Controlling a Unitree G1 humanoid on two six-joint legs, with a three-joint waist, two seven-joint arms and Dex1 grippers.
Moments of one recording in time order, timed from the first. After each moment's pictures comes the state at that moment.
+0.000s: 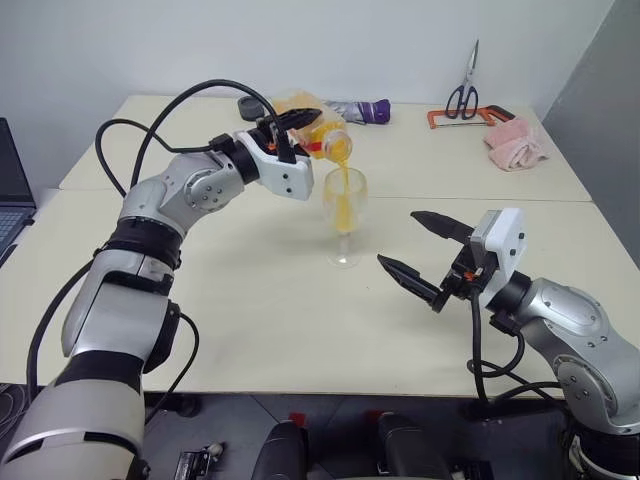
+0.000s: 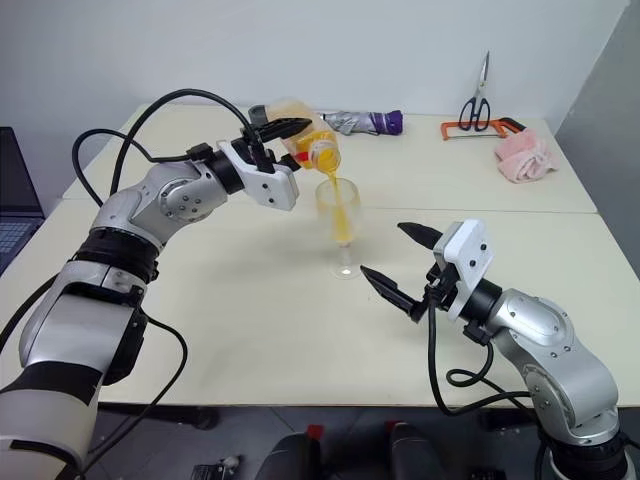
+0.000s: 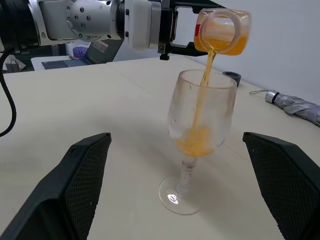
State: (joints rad) left arm -1.17 0.64 -0.33 0.90 0.68 -0.88 -0.12; right arm -0.21 -0.53 -0.04 -0.71 0.54 0.60 0.54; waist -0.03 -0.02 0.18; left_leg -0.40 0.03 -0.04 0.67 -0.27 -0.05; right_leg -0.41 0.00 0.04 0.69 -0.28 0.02
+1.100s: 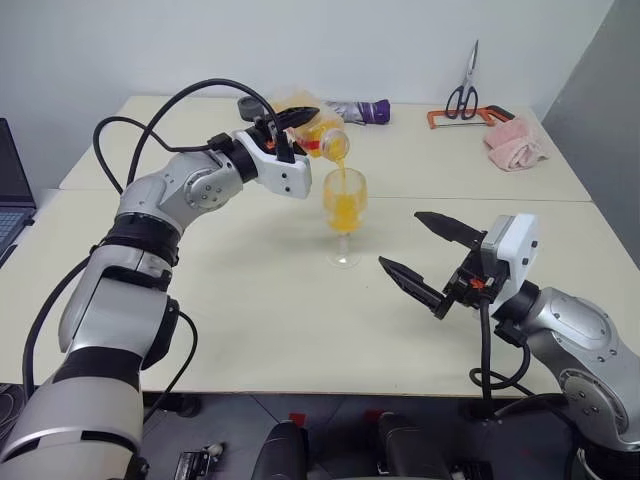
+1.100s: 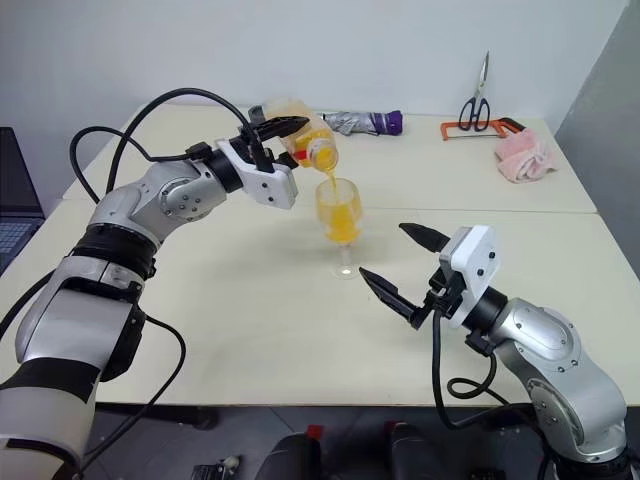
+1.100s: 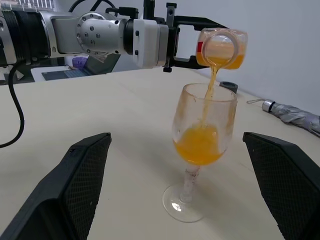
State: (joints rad) left arm -1.21 0.64 -0.36 0.95 0.71 -0.88 -0.07; right arm -0.15 -0.53 -0.06 -0.78 0.57 0.58 0.50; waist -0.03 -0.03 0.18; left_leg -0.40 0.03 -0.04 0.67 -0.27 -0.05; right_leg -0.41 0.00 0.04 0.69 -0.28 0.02
